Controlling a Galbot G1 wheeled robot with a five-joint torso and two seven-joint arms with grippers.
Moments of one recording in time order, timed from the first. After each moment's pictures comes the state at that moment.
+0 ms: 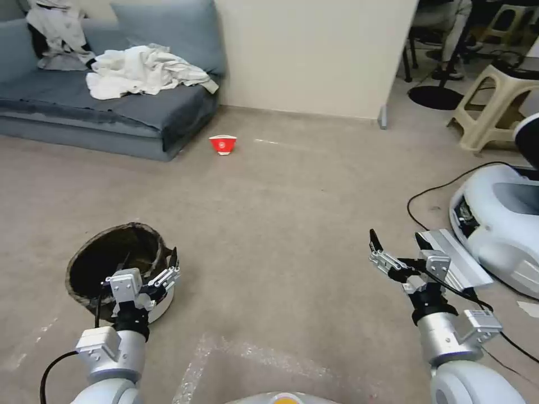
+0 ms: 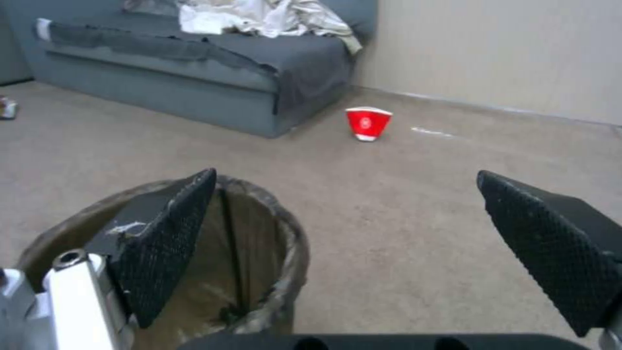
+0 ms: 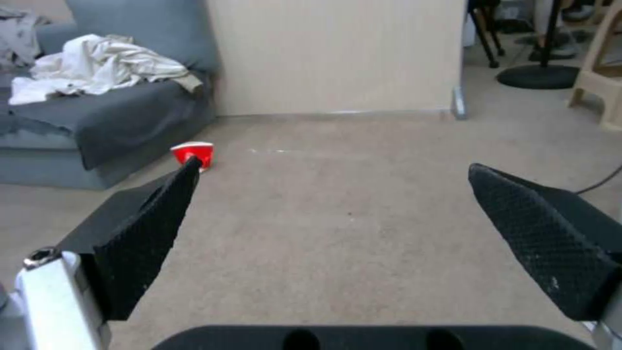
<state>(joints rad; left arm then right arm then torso) 1.80 -1.57 -0.72 -2.32 -0.17 0.12 -0.01 -1.72 1.49 0.64 2.33 0.25 -0.15 -0.03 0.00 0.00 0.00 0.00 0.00</state>
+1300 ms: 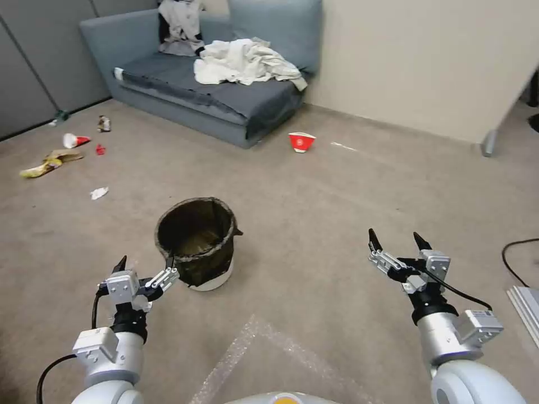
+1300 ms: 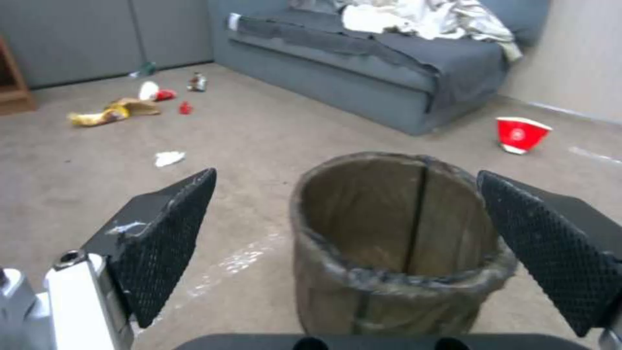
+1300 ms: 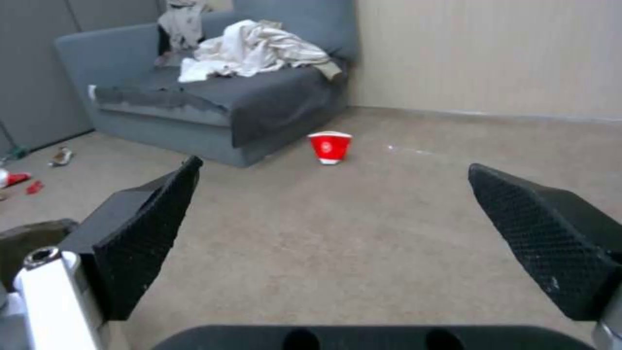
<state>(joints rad) 1.80 -1.58 -0.72 -2.33 -0.16 0.14 -0.03 -1.72 1.48 0.64 2.33 0.27 -0.14 -0.04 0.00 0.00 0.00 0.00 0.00</state>
